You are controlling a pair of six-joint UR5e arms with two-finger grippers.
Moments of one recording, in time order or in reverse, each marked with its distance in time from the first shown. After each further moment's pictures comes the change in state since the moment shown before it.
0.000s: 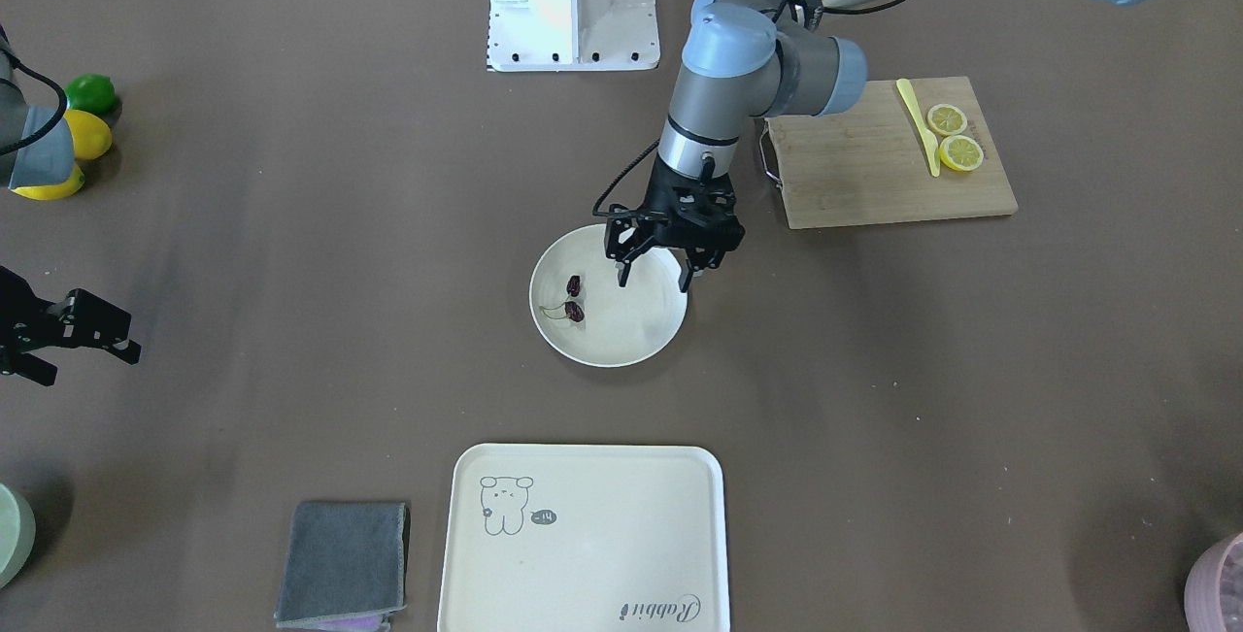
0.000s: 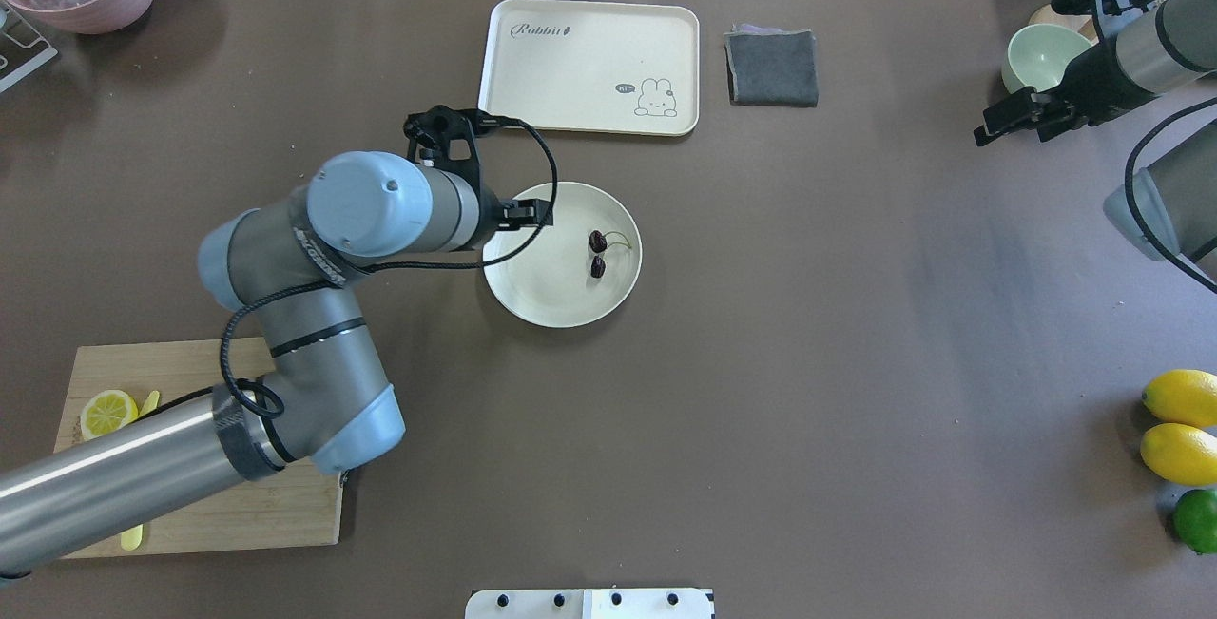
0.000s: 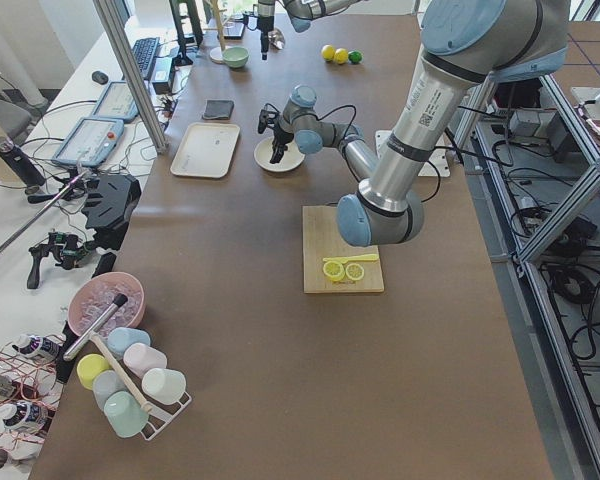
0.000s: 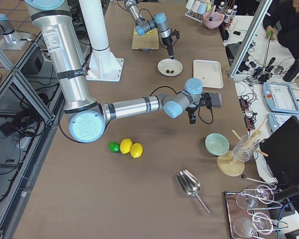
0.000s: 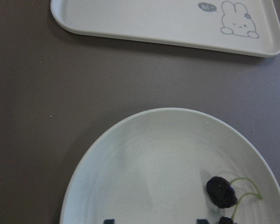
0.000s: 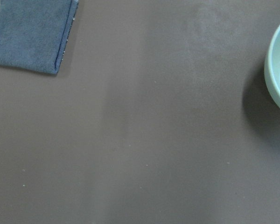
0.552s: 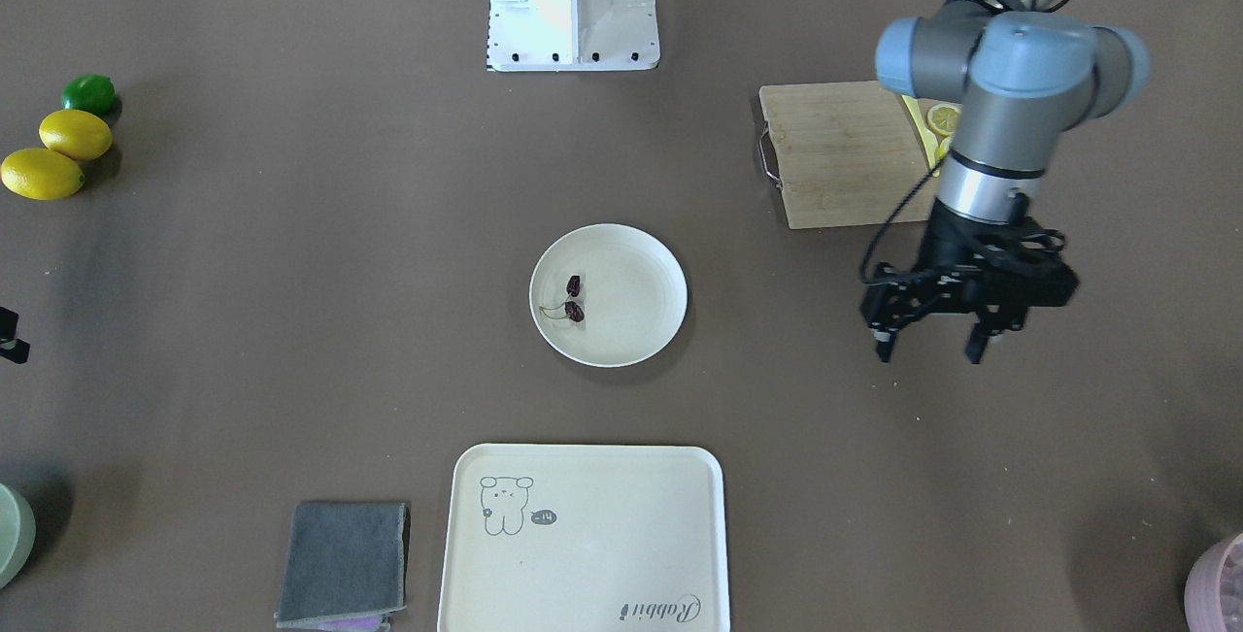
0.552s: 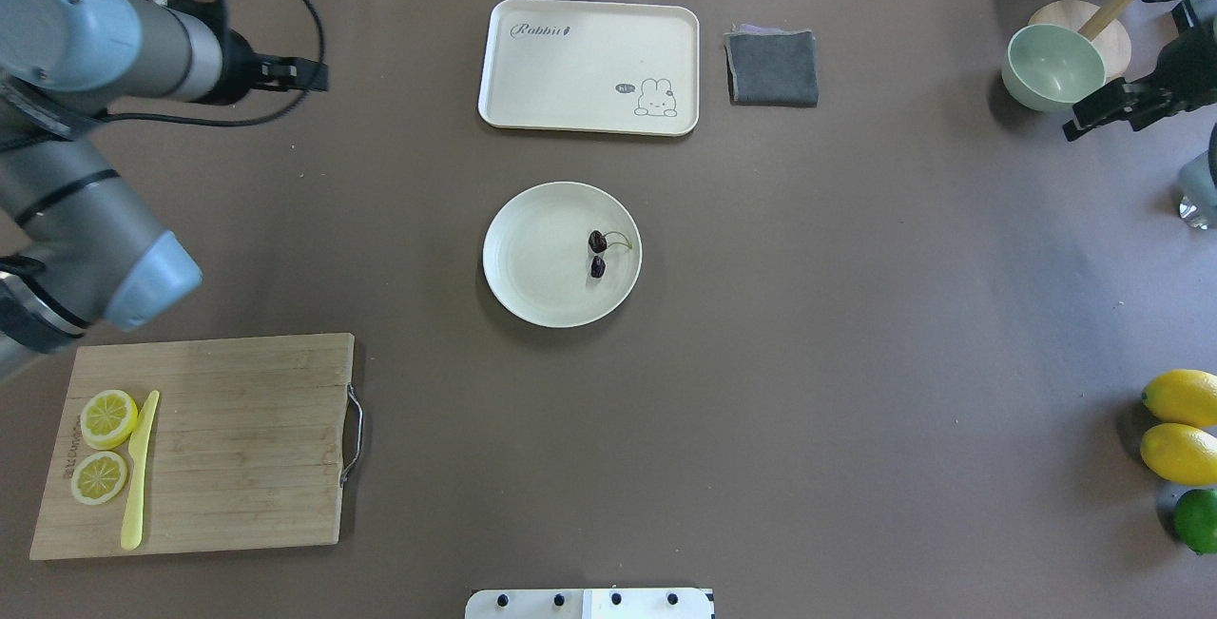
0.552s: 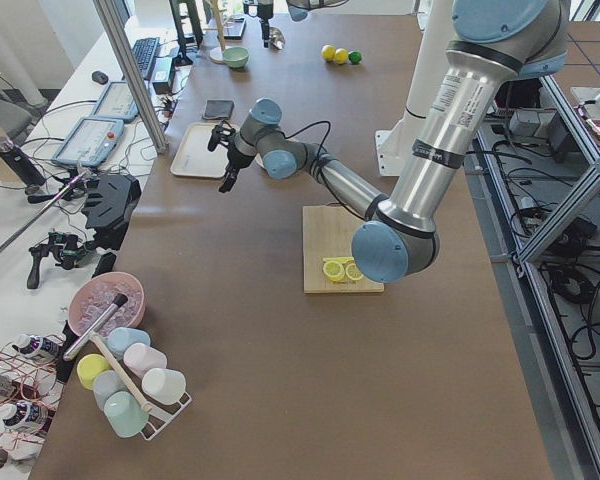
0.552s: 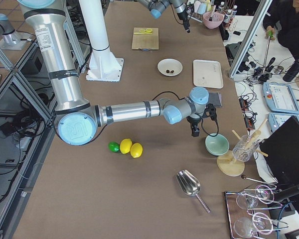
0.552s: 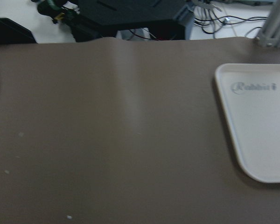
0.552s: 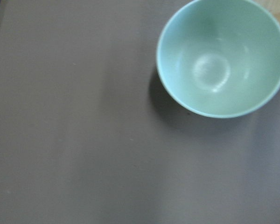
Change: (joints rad) left arm -0.367 0.222 -0.066 -0.003 -0.118 0.352; right arm 0.149 -0.038 -0.016 -0.239 0.002 -0.356
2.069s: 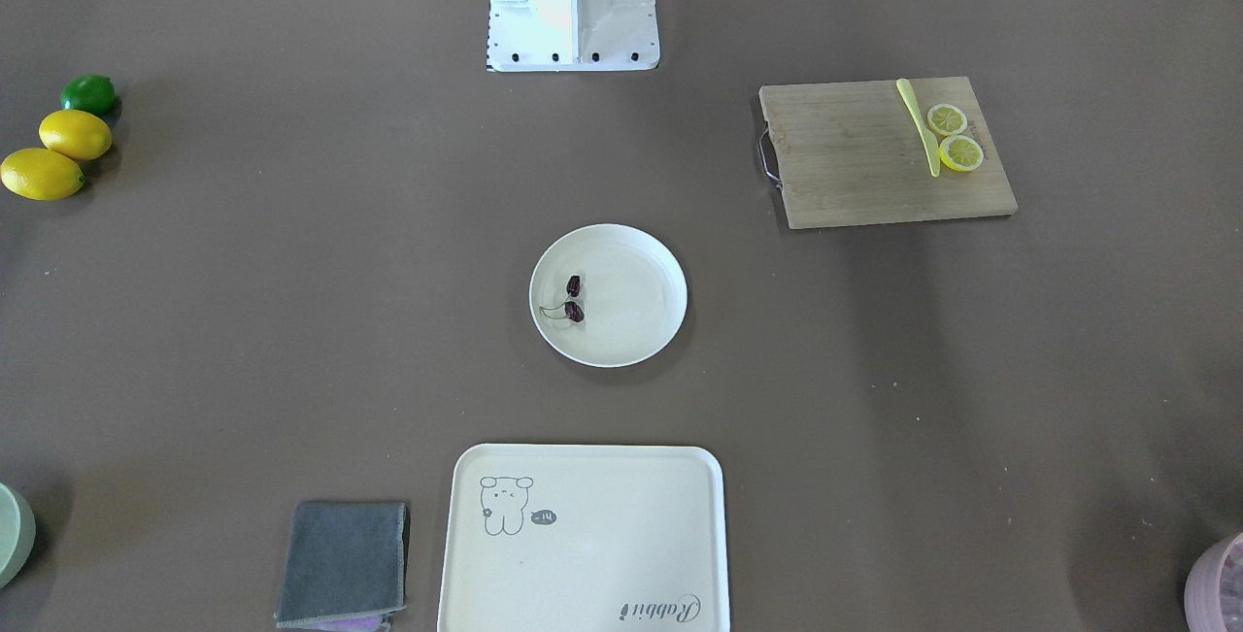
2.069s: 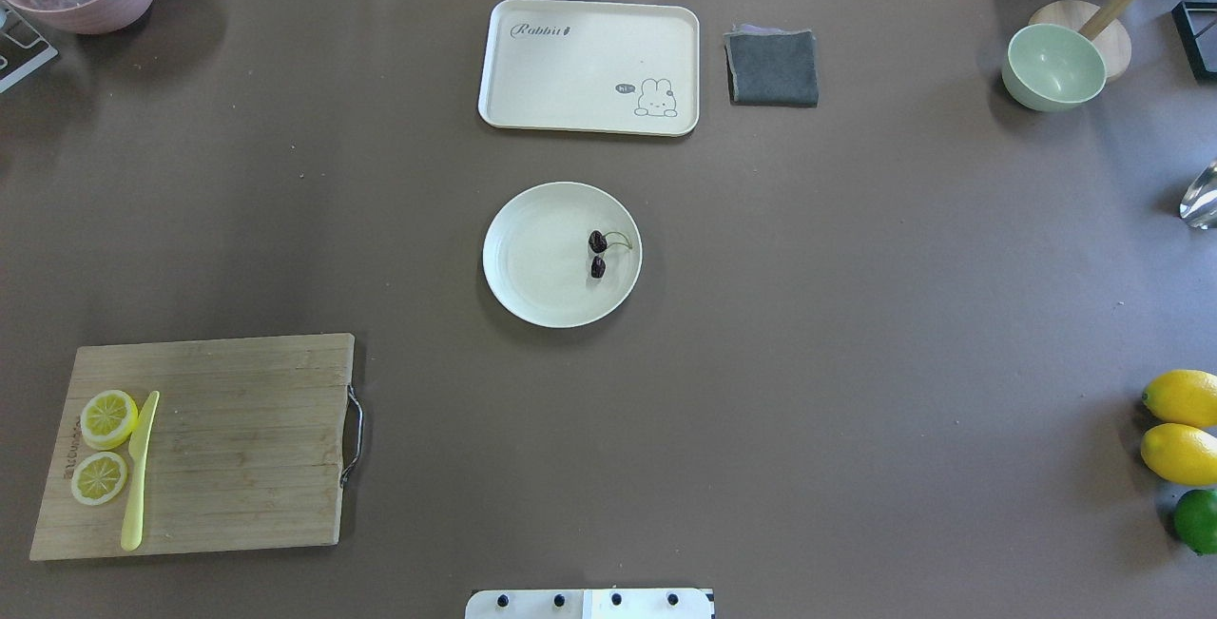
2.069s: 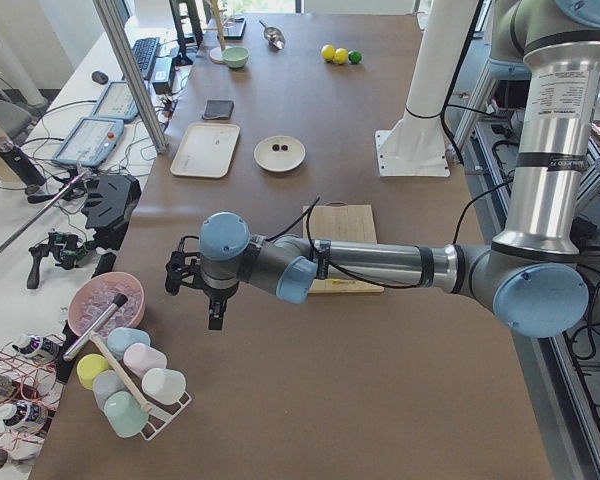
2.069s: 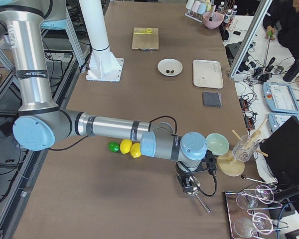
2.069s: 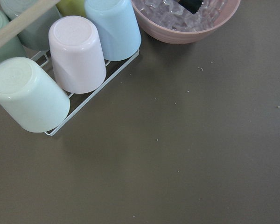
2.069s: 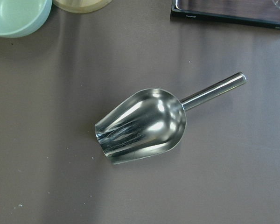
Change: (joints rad) left arm -0.605 0.310 0.105 0.091 -0.660 0.552; right arm 0.381 -0.101 -0.058 -0.281 0.032 -0.474
